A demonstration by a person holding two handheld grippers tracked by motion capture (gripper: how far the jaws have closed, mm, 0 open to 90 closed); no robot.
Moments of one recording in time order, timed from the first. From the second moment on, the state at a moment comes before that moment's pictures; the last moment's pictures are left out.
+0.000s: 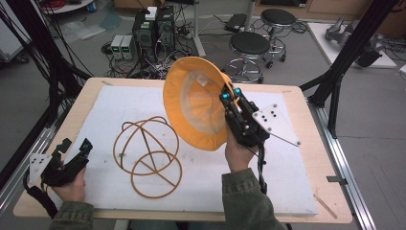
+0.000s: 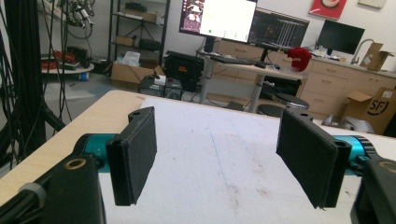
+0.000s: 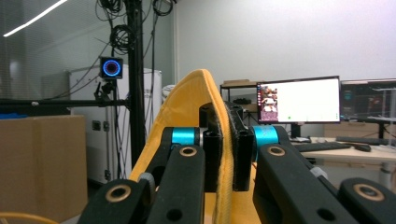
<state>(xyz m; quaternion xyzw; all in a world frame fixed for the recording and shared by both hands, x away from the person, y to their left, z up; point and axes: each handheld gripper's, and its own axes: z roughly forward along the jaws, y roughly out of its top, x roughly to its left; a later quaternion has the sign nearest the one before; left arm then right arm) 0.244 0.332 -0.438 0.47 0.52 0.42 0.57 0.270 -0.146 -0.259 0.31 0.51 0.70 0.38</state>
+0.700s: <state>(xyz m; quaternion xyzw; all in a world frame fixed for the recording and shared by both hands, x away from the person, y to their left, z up) 0.244 0.335 -0.438 0.46 0.53 0.42 0.57 0.265 -0.095 -0.246 0.25 0.55 0.74 0.31</state>
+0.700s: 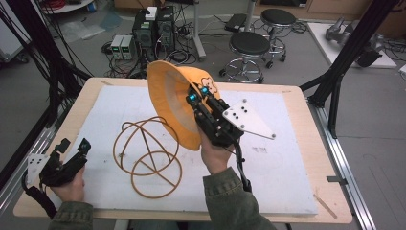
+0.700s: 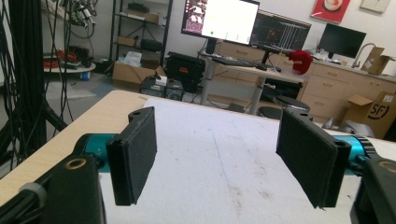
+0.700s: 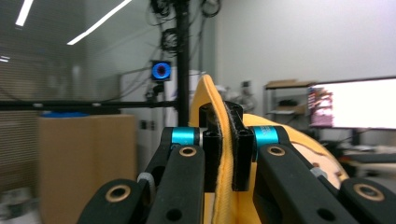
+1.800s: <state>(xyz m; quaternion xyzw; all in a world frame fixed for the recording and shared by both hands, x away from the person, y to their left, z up) 0.245 0.337 -0.438 0.46 0.53 0.42 0.58 0.231 -0.038 -0.250 0.17 0.62 0.74 0.20</state>
